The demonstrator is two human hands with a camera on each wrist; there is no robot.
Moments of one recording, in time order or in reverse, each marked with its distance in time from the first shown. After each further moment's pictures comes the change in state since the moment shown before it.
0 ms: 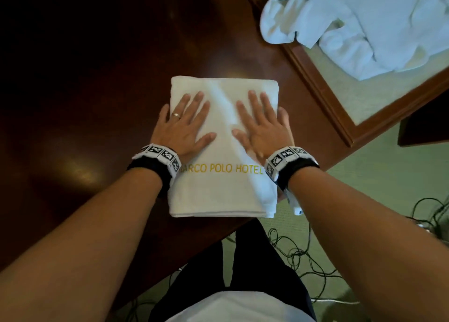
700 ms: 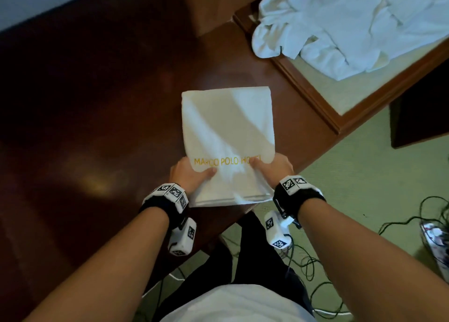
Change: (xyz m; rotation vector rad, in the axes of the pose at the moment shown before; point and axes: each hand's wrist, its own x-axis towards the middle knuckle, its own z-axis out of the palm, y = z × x) left_hand -0.109 0.033 0.010 -0.816 -0.131 -0.564; right_hand -0.102 -0.037 0.018 0.909 -0.109 0.828
